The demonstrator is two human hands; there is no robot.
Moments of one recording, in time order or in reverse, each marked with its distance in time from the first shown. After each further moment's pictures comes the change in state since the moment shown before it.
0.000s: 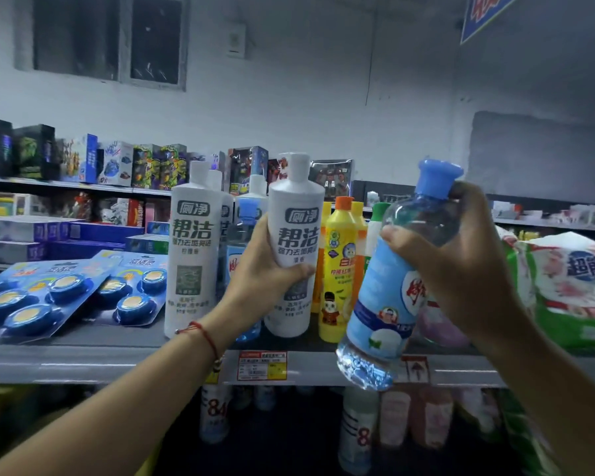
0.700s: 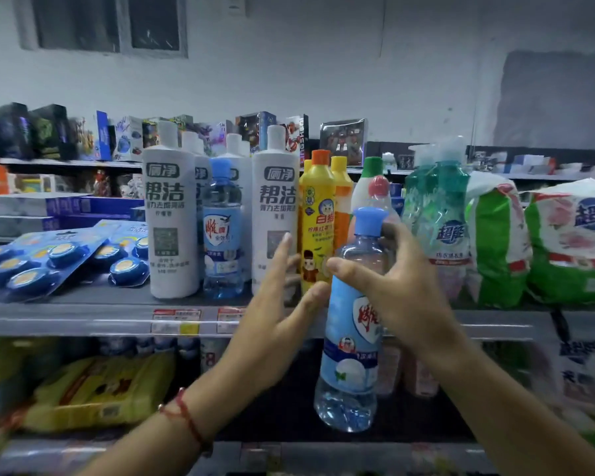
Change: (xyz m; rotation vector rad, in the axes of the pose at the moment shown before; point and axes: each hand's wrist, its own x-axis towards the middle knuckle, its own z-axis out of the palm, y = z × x) left_hand -0.113 0.024 0.065 0.135 -0.114 -0.133; right_hand -0.062 0.058 -0.005 0.079 -0.191 0.314
